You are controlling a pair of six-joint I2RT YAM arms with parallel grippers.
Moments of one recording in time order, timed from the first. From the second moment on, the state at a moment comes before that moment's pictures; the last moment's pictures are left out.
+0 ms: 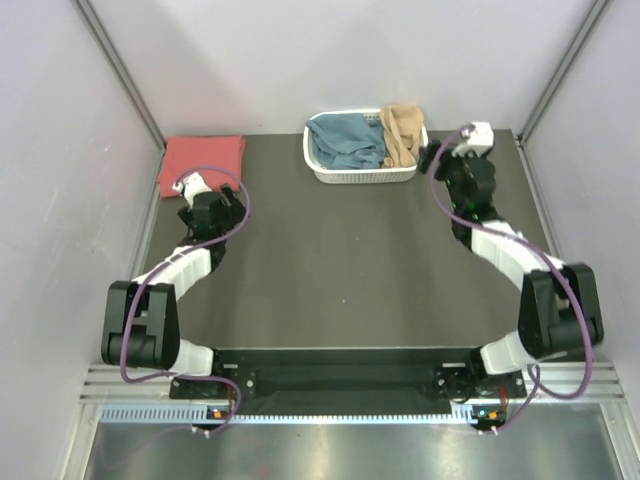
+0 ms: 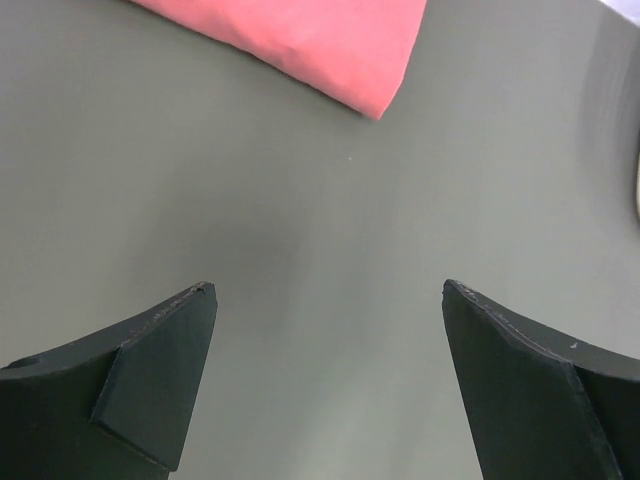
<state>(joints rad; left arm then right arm) -0.07 1.43 0.71 0.26 -0.29 -0.48 0.18 1.44 0.85 0.63 0.10 0.12</state>
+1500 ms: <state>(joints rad) -0.02 1.07 0.79 -0.35 0.19 -0.75 0.24 2.50 2.29 -0.21 0.09 0.19</state>
